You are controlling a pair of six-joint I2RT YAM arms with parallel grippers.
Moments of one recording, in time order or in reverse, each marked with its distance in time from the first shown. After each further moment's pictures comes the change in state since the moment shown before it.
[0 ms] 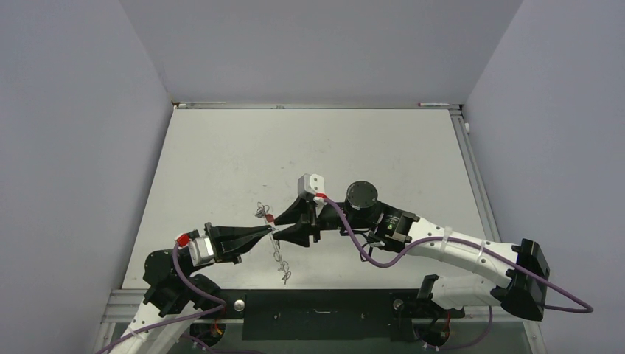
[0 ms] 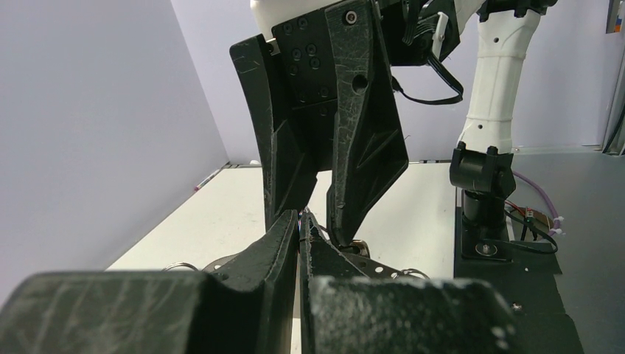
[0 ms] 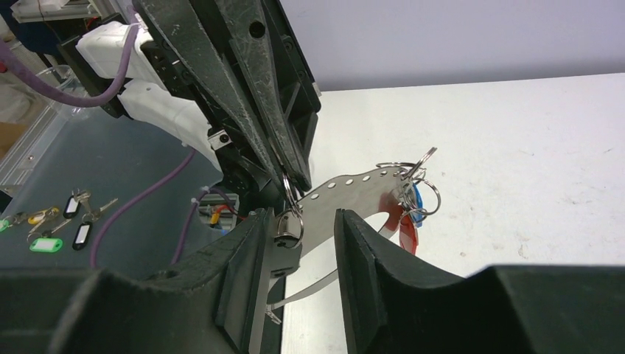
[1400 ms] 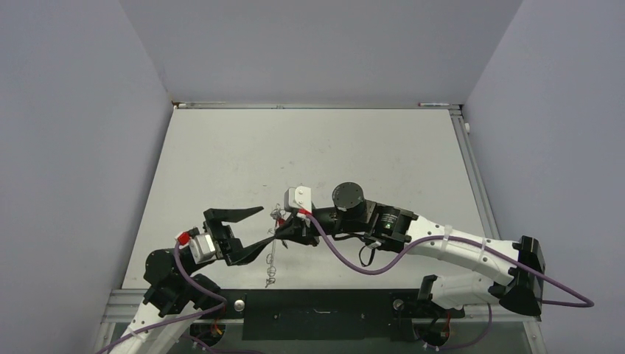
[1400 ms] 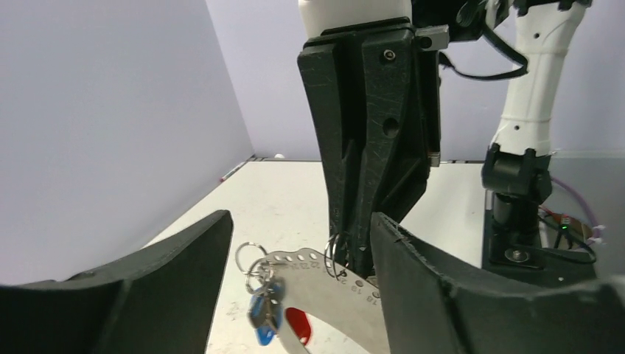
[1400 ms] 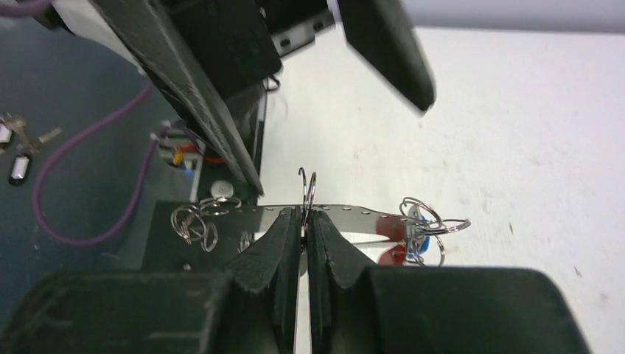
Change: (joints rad) left arm 0.000 -0.001 0.001 -0.025 -0.063 0.046; right arm 0.053 0.030 0.095 -0.225 0.069 -0.199
